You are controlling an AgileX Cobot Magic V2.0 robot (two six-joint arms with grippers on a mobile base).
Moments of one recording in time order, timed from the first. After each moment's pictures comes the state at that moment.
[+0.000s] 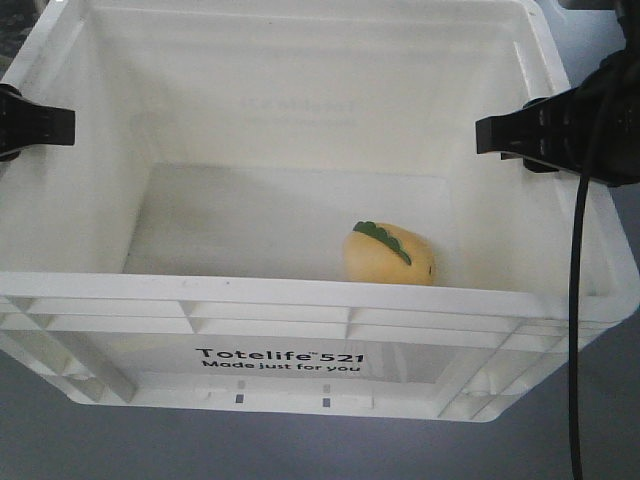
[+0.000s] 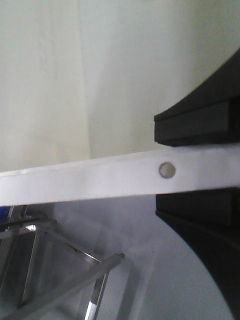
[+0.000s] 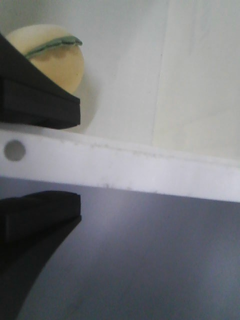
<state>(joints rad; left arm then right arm) -0.41 1.07 -1.19 0.21 0.94 -0.32 0.57 1.16 -1.21 -0.40 1.02 0.53</state>
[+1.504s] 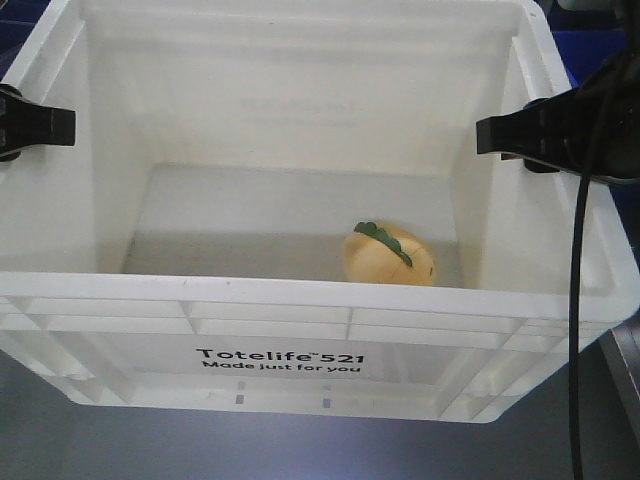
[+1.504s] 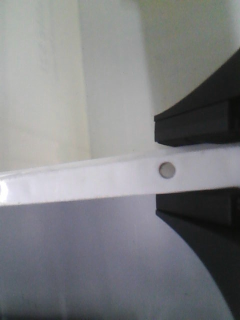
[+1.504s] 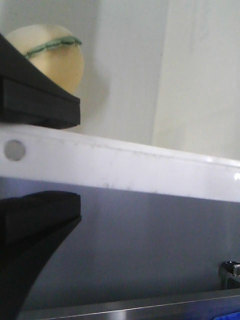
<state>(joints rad) -0.41 1.07 -1.19 0.21 0.94 -0.32 0.57 1.16 -1.21 -0.40 1.02 0.53</state>
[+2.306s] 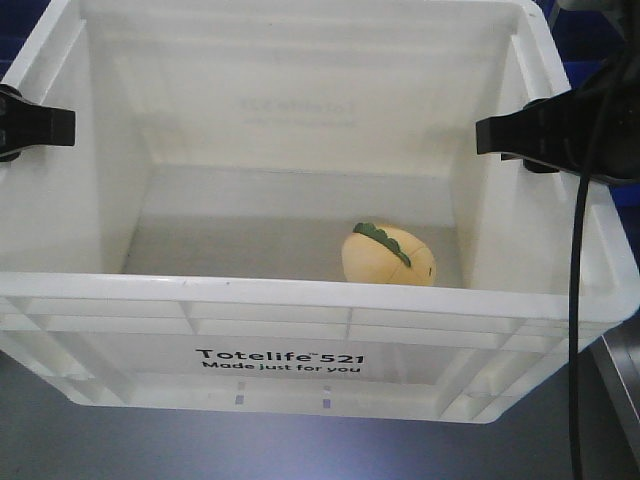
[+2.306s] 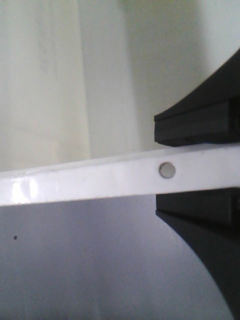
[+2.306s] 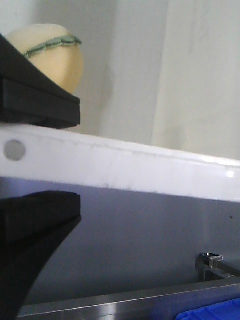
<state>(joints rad) -0.41 1.07 -1.19 0.21 0.94 -0.32 0.57 1.16 -1.21 -0.40 1.02 0.53</state>
